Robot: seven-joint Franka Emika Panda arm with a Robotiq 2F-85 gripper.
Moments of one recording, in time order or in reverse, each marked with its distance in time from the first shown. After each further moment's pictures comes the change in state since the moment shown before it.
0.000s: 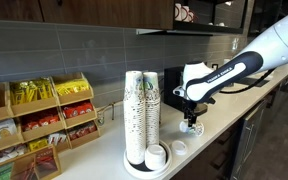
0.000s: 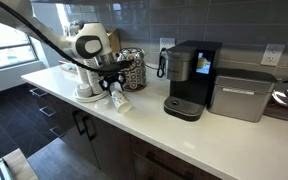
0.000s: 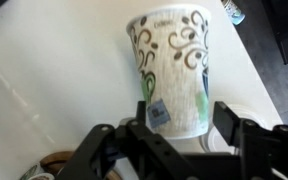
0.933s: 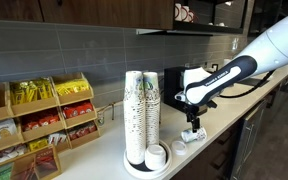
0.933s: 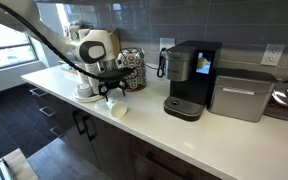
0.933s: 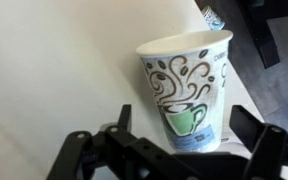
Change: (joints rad) arm -0.020 0.044 0.001 0.002 0.020 -0.051 -0.001
